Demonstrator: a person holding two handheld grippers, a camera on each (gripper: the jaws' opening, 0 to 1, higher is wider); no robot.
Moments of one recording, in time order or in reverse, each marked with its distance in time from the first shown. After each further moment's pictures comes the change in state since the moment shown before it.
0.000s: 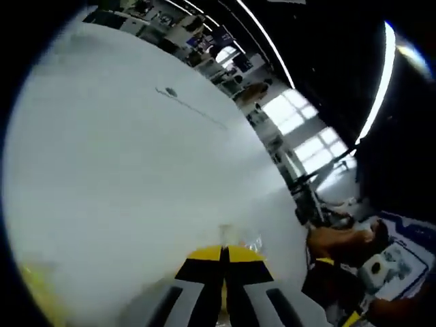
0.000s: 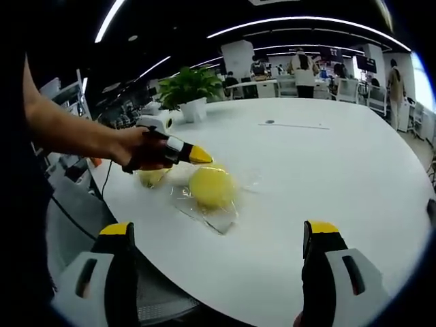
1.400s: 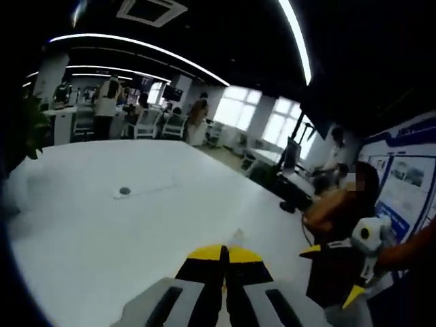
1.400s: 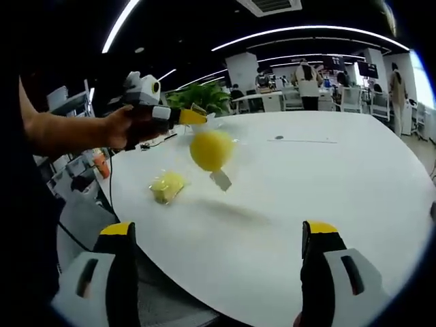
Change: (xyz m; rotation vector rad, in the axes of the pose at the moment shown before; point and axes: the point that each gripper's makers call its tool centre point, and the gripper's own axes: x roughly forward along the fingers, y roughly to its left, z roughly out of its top) left arm -0.071 -0.089 0.078 0.496 -0.101 -0.071; right arm -0.004 0.027 0.030 0.002 -0.086 0.051
